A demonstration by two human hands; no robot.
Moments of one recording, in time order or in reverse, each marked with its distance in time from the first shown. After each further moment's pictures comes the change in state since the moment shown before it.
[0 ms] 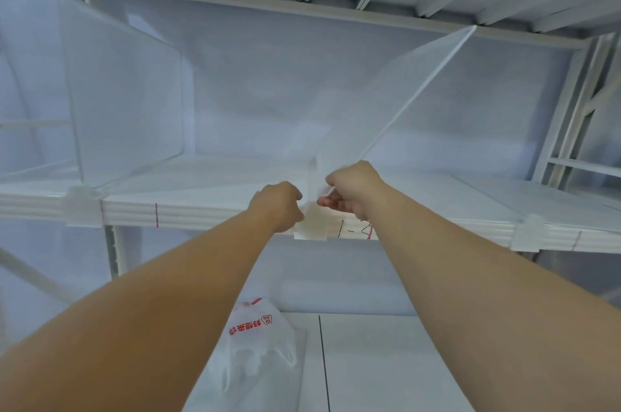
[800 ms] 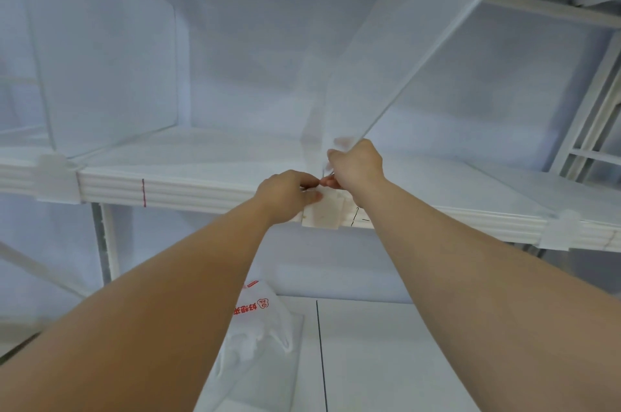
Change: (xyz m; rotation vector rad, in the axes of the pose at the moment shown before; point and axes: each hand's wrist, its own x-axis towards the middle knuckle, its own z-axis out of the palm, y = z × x) left_hand 0.033 -0.028 0.028 -0.254 -0.019 0.158; right_hand 0.041 0.019 0.030 -0.121 0.129 -0.179
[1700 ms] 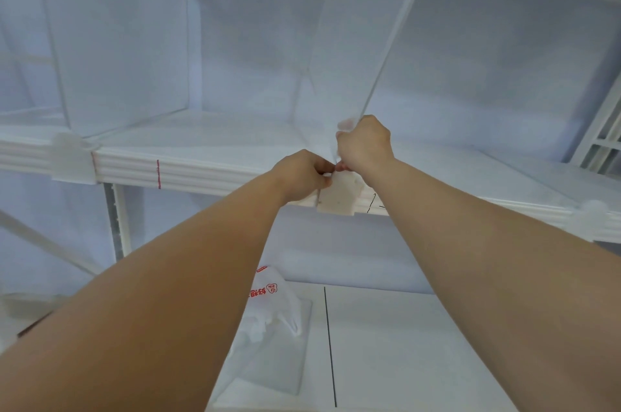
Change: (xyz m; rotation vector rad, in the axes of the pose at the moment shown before) left_hand -0.002 0.002 -0.007 -0.169 -0.054 -0.027; right_hand 0.006 -0.005 0.014 -0.171 0.031 -0.094
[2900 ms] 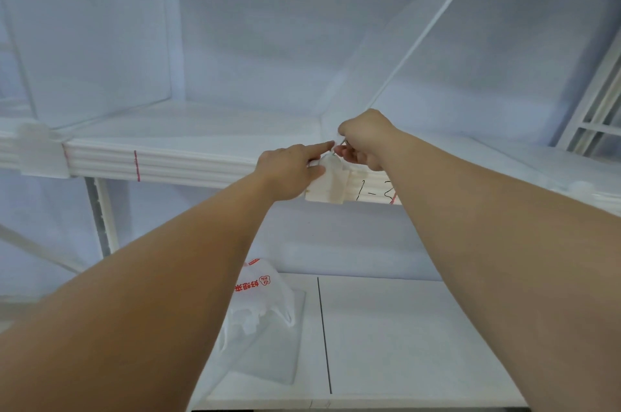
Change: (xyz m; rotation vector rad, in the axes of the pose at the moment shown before) left_hand 0.009 -0.012 0.011 0.432 0.061 0.124; right_hand 0.011 0.009 -0.019 0.144 -0.163 0.231
